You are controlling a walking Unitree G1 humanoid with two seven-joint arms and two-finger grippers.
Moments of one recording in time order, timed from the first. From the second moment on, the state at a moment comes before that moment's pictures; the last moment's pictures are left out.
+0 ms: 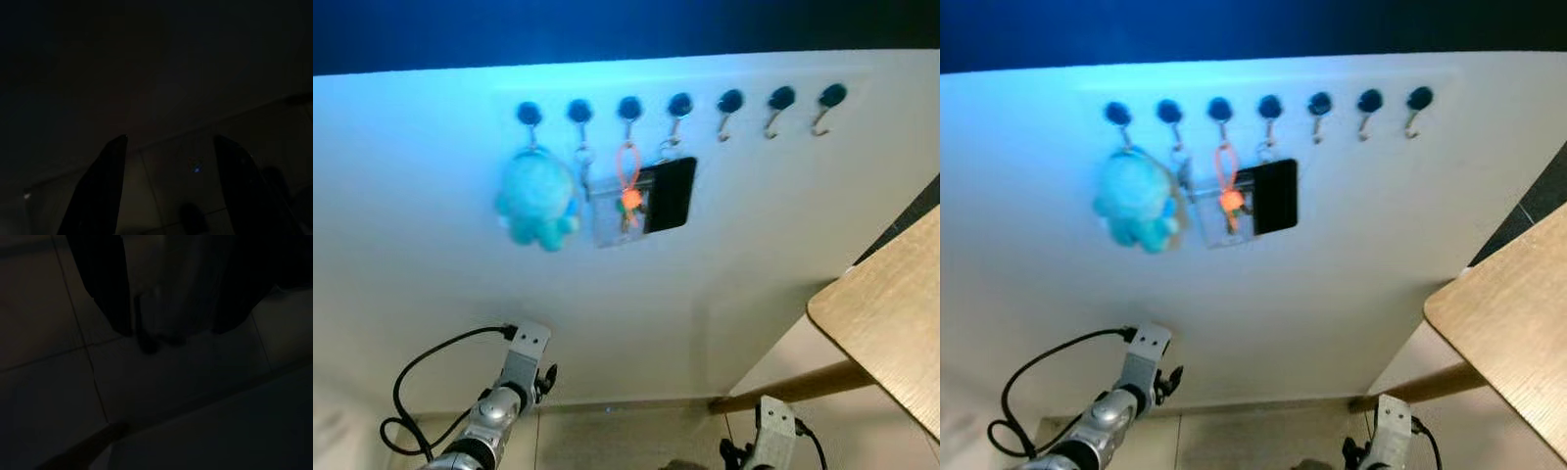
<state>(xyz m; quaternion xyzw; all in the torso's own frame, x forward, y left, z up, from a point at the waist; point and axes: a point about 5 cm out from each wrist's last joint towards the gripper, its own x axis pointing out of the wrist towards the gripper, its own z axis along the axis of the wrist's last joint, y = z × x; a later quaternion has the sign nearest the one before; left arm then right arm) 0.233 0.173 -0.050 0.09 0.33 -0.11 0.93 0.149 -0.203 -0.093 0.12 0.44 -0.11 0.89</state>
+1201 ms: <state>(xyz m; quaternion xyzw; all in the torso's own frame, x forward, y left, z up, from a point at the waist) 0.231 0.177 -0.051 0.08 0.33 -0.09 0.93 0.153 -0.194 -0.093 0.13 0.44 -0.09 0.89</state>
